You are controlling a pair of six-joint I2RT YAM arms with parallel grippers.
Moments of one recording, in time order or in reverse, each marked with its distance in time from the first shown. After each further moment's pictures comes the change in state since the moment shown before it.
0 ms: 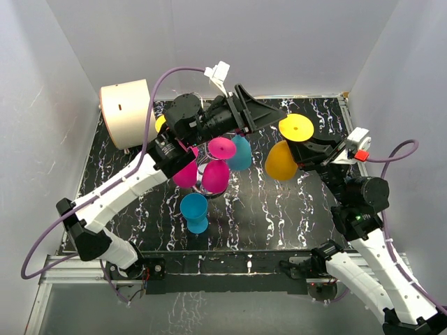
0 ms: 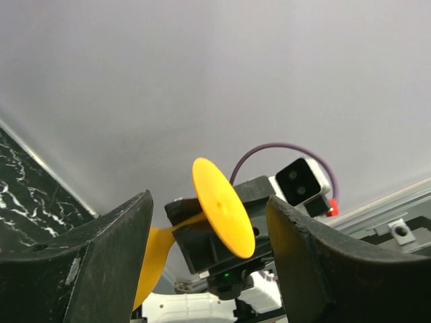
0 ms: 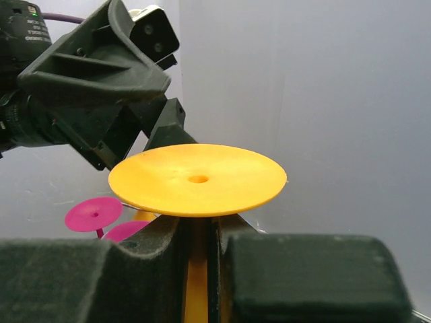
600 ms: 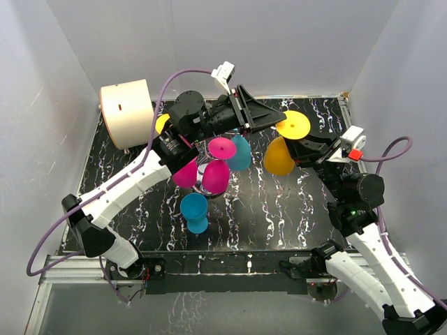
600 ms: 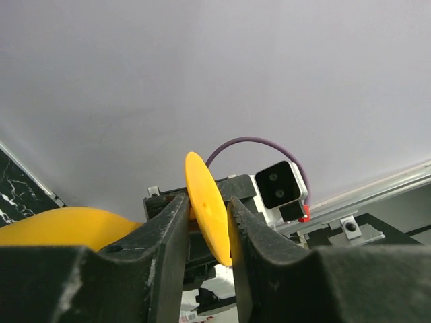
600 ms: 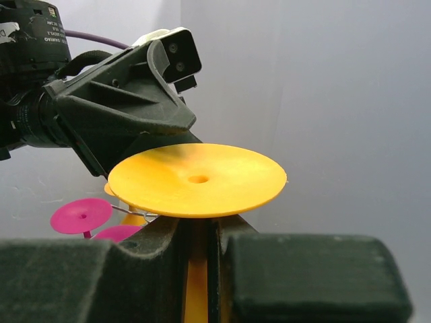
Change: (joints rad) left arm 0.031 0.053 0.027 0.051 0.114 -0.199; right arm 0.000 0.044 -0.017 0.089 -0.022 -0.046
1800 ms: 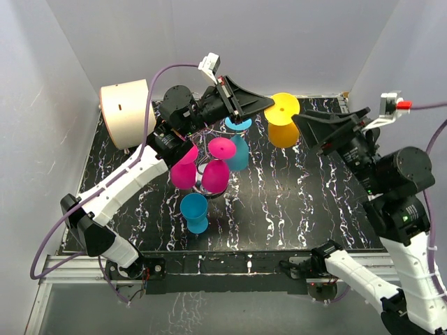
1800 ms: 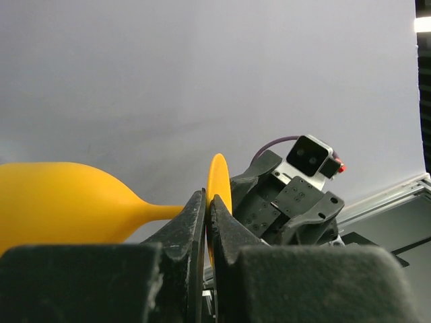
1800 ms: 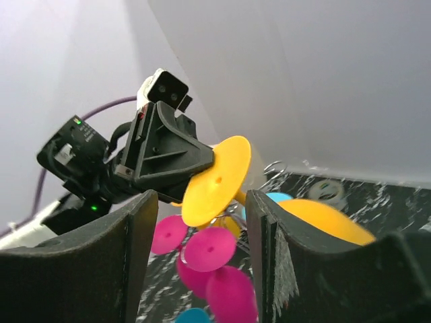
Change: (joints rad) left arm 0.099 0.000 -0.028 0.104 0.017 -0.075; right arm -0.001 0.062 0.539 -0.760 0.153 0.345
